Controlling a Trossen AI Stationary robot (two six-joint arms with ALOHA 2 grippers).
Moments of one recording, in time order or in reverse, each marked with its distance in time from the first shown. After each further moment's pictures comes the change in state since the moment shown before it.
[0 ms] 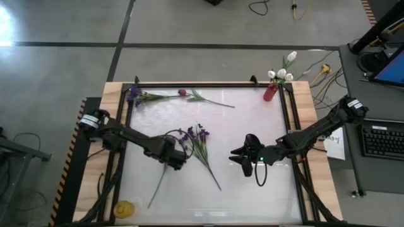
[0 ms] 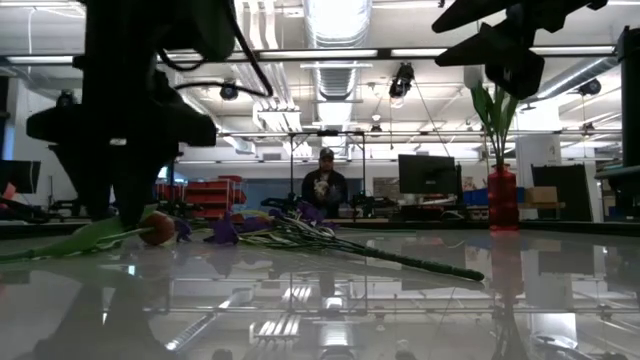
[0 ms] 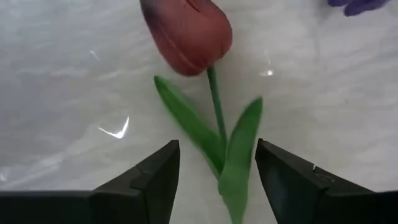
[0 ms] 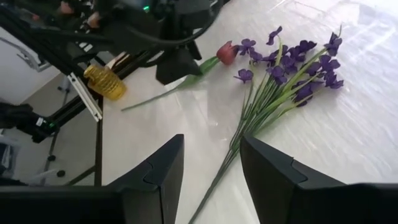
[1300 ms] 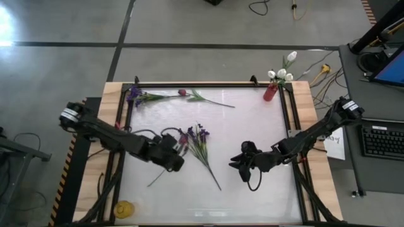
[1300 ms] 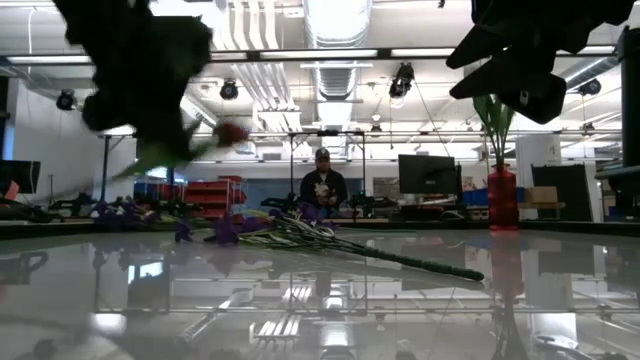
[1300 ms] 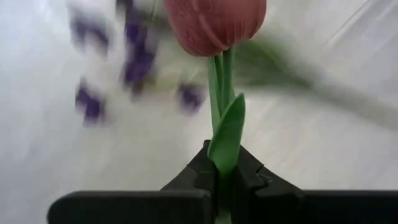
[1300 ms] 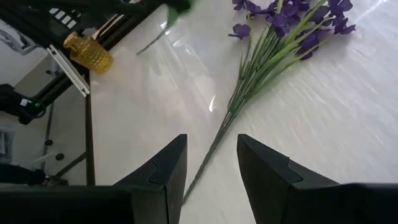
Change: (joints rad) left arm -0.100 -0.271 -0.137 0.350 -0.348 0.300; right arm 0.042 0.097 0.000 -0.023 -0.026 0.123
